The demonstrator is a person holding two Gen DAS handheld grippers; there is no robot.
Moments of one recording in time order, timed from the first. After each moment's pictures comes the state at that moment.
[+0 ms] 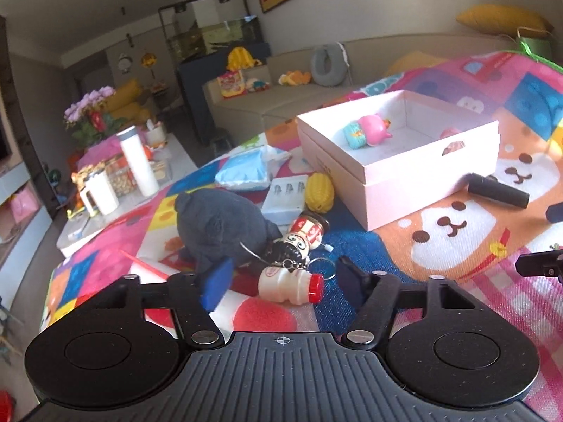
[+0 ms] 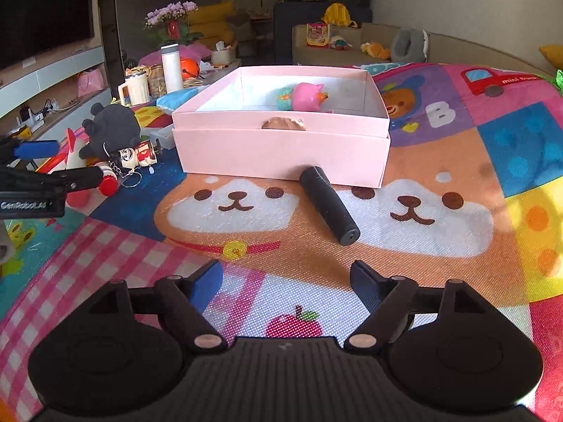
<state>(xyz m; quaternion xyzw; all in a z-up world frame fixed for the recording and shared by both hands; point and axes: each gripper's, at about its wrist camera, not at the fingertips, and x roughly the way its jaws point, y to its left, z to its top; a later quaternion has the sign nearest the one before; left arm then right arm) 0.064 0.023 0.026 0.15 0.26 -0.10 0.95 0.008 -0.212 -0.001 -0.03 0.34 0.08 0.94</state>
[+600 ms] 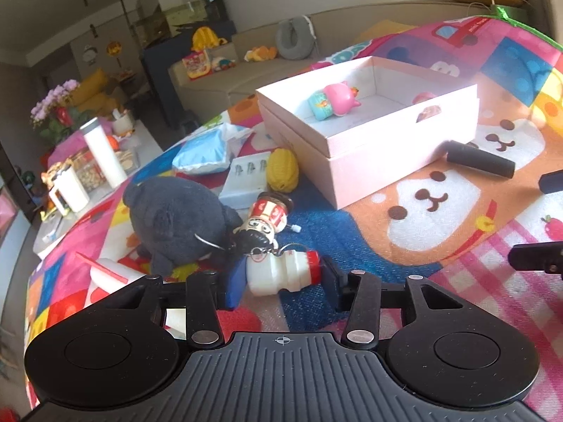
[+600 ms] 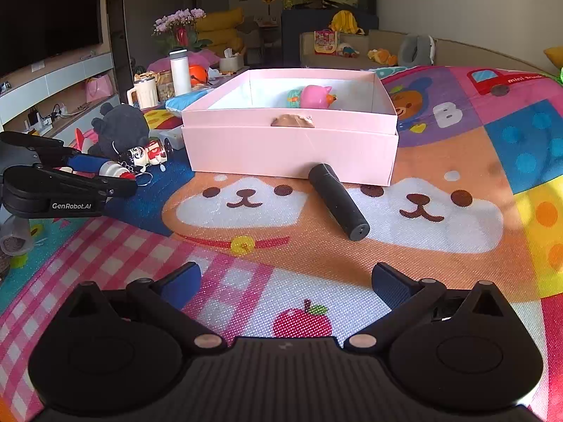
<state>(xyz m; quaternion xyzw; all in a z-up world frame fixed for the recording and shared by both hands) 0.072 0.007 0.014 0.18 0.30 -0.15 0.93 0.006 -0.213 -0.006 -0.02 0.33 0.09 0.94</state>
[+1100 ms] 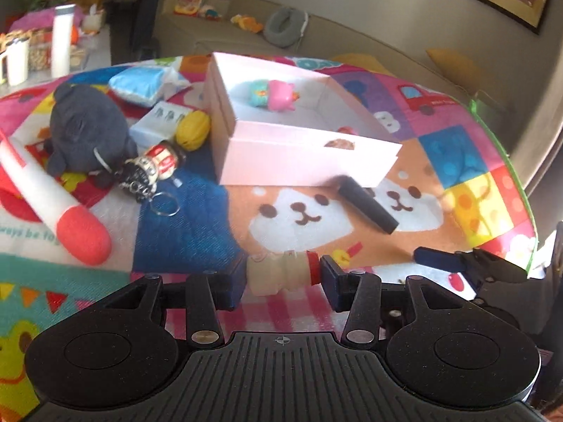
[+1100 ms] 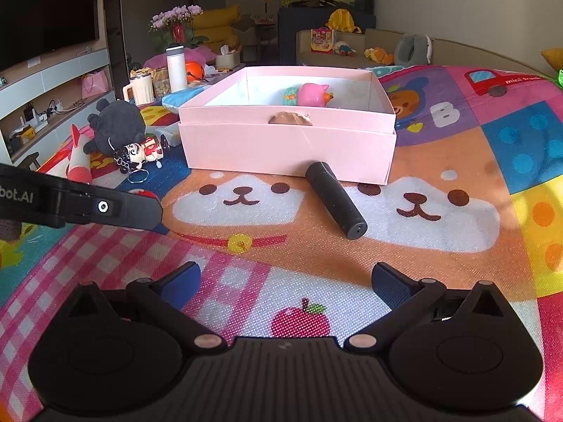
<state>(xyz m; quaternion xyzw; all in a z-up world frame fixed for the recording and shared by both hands) 0.057 -0.001 0.016 -0.09 0.38 -0.23 0.89 0.007 -0.208 -0.006 -0.03 0.34 0.08 0.94</state>
